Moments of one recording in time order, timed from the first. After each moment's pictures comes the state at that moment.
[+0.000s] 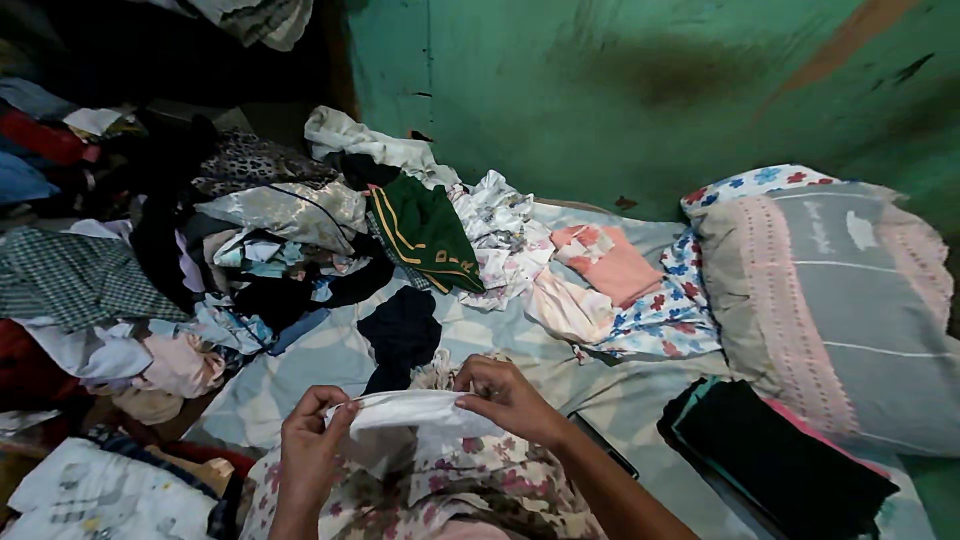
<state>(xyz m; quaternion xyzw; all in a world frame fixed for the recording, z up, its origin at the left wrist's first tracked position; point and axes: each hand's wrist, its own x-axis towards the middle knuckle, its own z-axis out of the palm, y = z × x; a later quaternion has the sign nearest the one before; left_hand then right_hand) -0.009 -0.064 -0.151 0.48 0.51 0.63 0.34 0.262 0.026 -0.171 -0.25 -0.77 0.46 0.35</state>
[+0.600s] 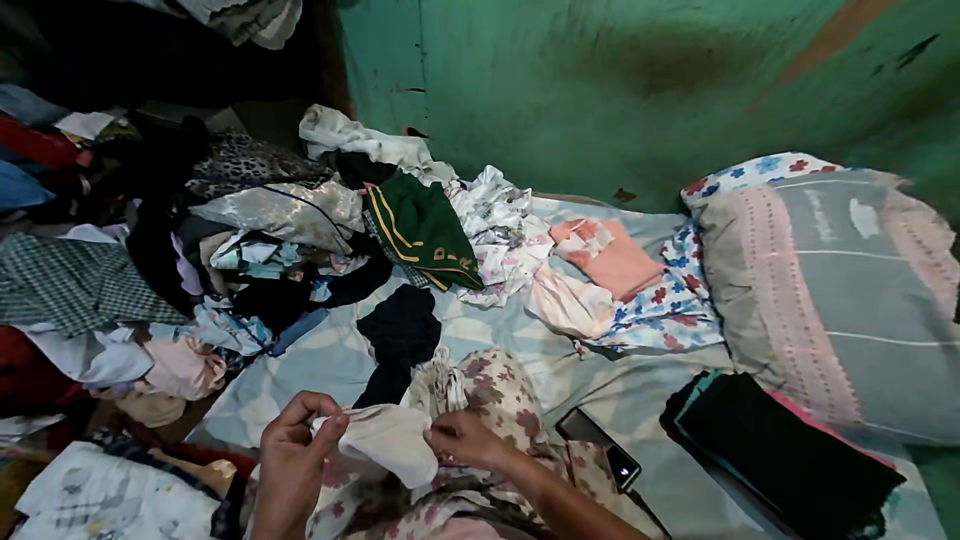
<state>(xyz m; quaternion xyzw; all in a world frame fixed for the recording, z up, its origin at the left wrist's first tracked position) -0.013 -0.071 -0.127 0.53 0.47 0.62 0.35 0.217 -0.010 -0.226 -0.42 -0.64 0.64 0.08</state>
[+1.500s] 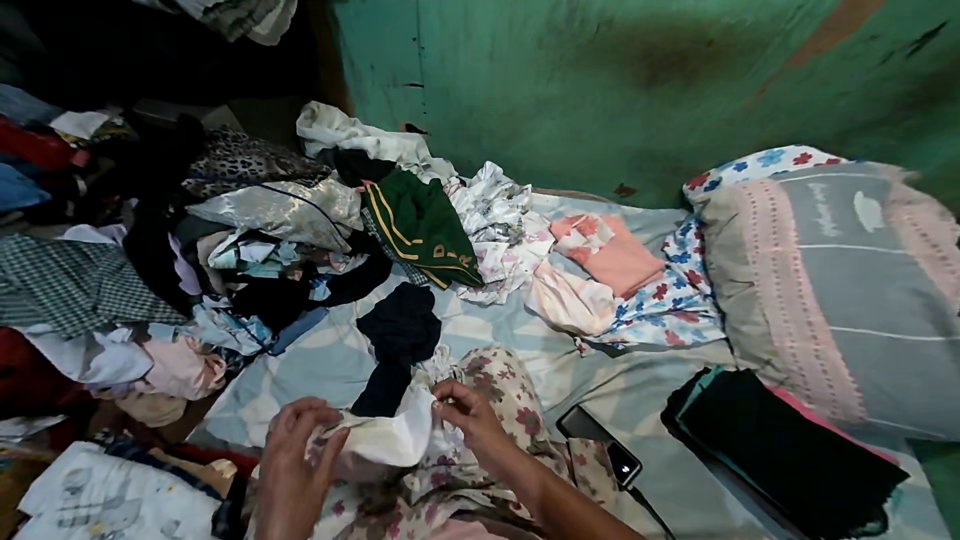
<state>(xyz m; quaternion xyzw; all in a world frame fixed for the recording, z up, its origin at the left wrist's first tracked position) -0.028 -0.093 -0.140 0.64 0.64 0.41 0.14 0.210 -0.017 -0.217 -0.35 -0.50 0.67 0.43</state>
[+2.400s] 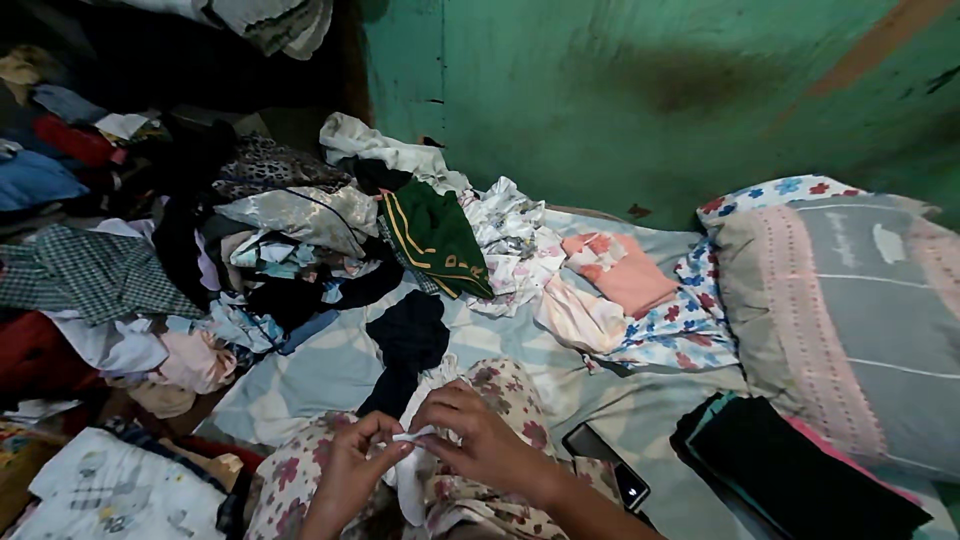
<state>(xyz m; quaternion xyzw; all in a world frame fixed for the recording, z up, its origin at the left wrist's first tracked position) 0.007 -0.081 -0.154 0.56 0.50 0.50 0.44 0.209 -0.006 -0.152 -0.17 -0.84 0.31 0.40</state>
